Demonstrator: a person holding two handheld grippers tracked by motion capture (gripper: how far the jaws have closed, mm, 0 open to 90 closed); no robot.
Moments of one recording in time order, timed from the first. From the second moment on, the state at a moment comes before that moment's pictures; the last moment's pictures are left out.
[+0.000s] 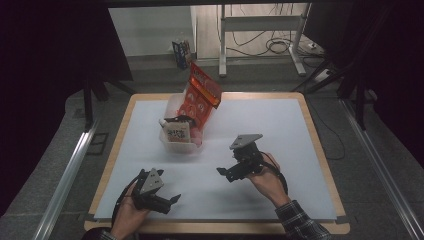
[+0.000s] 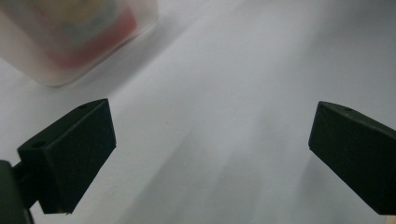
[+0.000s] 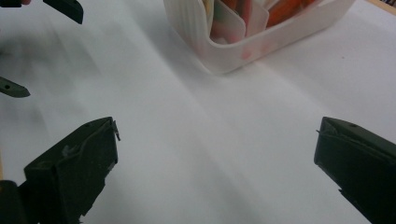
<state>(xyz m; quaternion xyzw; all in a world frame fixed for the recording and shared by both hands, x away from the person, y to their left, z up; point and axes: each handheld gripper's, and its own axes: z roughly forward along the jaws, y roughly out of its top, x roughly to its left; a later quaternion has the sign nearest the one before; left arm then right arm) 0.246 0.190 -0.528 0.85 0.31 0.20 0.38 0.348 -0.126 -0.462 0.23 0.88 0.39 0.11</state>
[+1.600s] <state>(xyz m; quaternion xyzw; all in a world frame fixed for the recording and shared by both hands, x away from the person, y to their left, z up) 0.246 0.189 -0.530 0.85 0.31 0.19 0.38 0.304 -0.217 -0.485 0.30 0.86 0.37 0.18</state>
